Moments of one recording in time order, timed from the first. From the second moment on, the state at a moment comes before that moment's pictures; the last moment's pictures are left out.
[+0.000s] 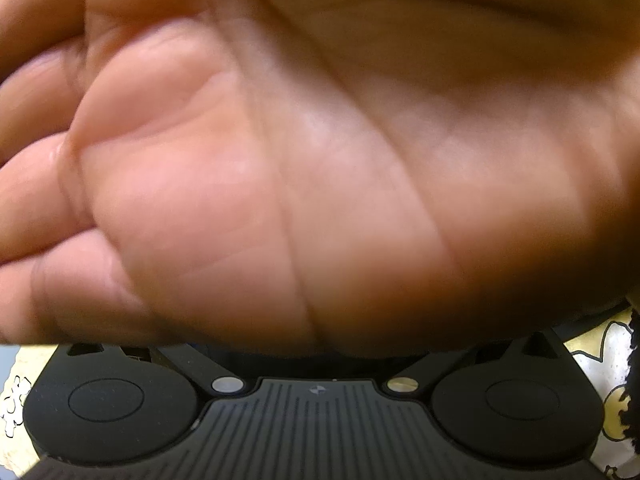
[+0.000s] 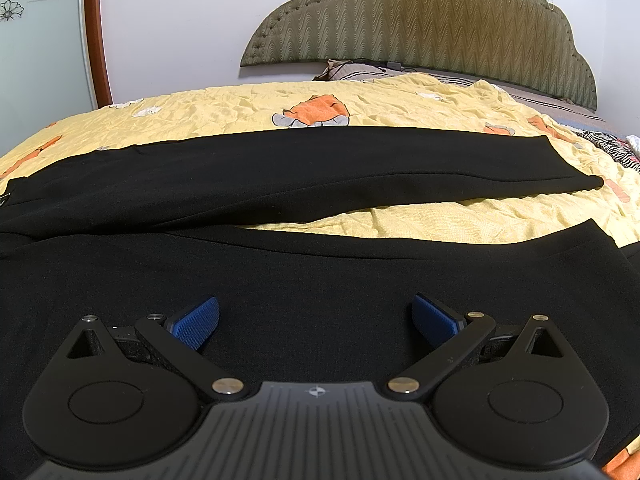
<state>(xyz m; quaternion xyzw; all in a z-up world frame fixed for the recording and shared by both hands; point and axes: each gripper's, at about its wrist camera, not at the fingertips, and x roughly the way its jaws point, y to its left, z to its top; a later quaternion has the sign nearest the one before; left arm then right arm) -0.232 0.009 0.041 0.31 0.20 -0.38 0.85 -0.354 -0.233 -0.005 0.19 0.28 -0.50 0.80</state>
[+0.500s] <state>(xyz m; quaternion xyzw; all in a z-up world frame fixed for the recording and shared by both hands) -0.226 0.001 0.044 0.31 0.20 -0.38 0.85 -0.354 -0.233 -0.005 0.19 0.28 -0.50 0.80</state>
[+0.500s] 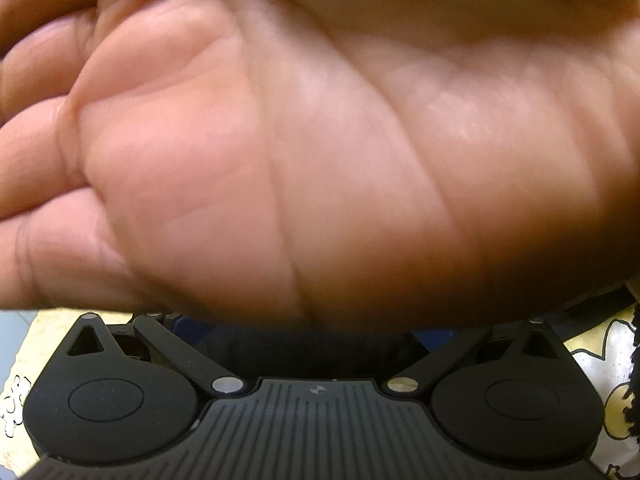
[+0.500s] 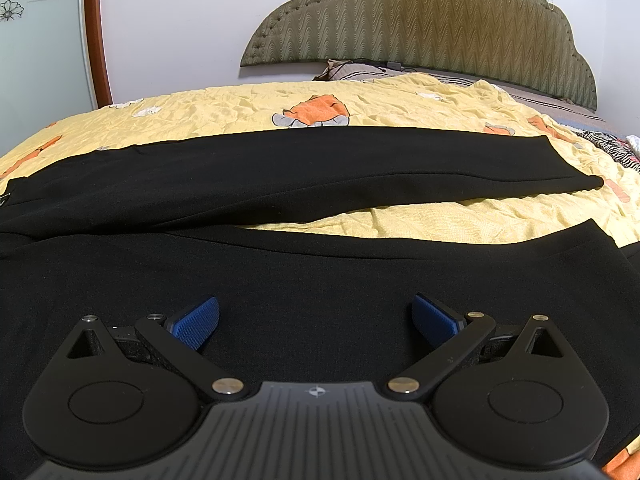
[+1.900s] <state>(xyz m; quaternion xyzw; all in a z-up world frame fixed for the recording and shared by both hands) -0.125 0.018 0.089 0.19 0.28 -0.37 0.87 -0.353 -0.233 -0.005 0.19 0.28 -0.50 0.80</state>
